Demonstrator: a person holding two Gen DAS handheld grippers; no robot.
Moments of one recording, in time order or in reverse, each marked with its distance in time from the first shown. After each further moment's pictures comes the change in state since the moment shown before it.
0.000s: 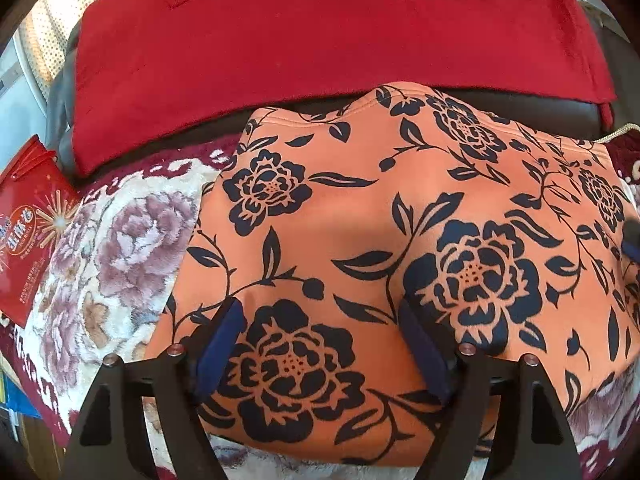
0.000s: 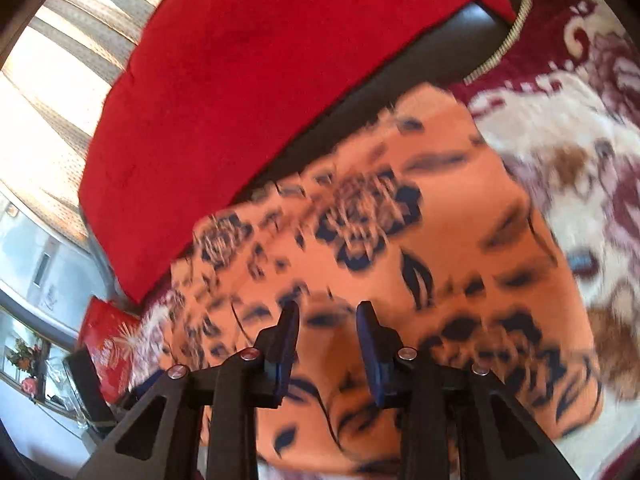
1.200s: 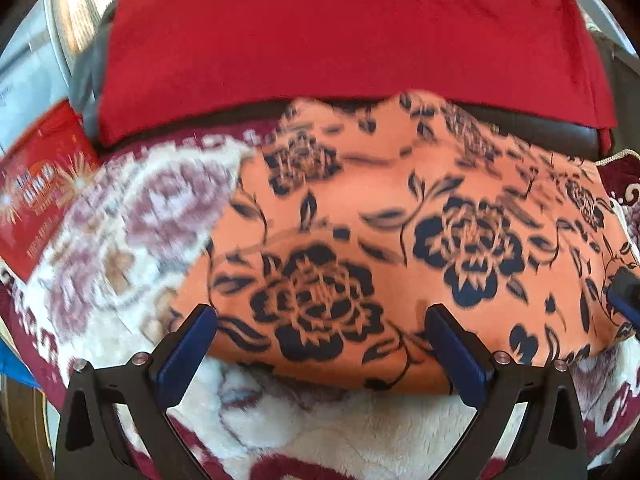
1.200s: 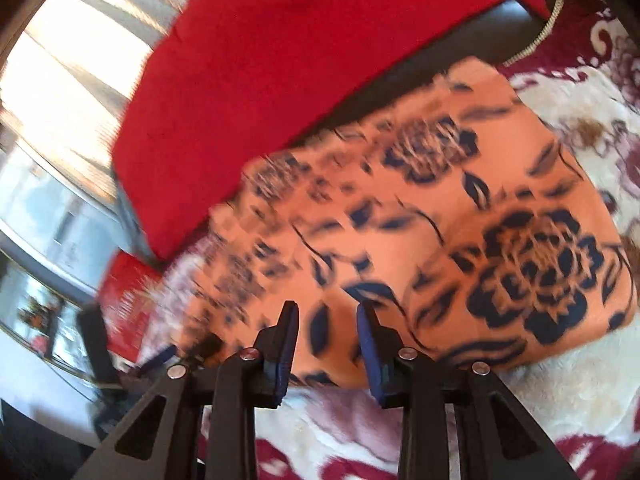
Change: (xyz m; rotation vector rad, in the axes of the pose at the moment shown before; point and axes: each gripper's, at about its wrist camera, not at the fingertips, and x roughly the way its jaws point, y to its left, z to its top) left arm -0.033 0.020 -0.029 -0.084 -0.055 0.027; right arm -0.031 0.030 -0.042 -0.070 0.077 0.114
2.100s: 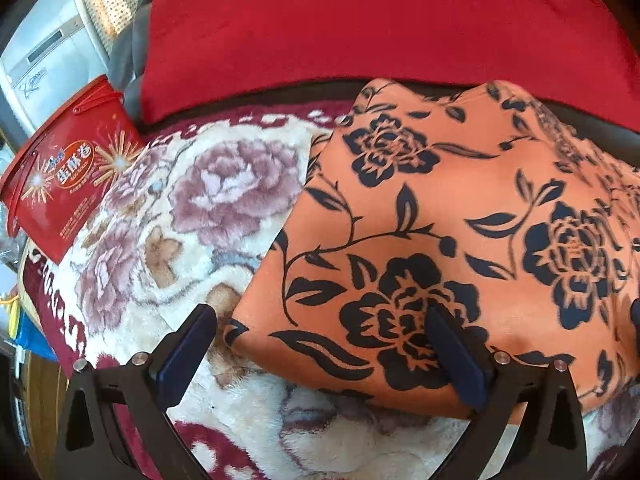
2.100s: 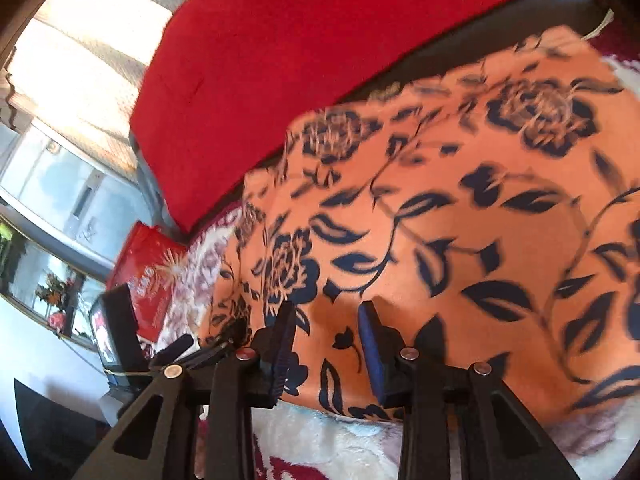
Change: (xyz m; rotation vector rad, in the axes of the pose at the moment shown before) left arm 0.027 0.035 0.003 -0.062 0.055 0.149; right arm 0.058 0.040 -0.006 -0.045 0.108 0.076
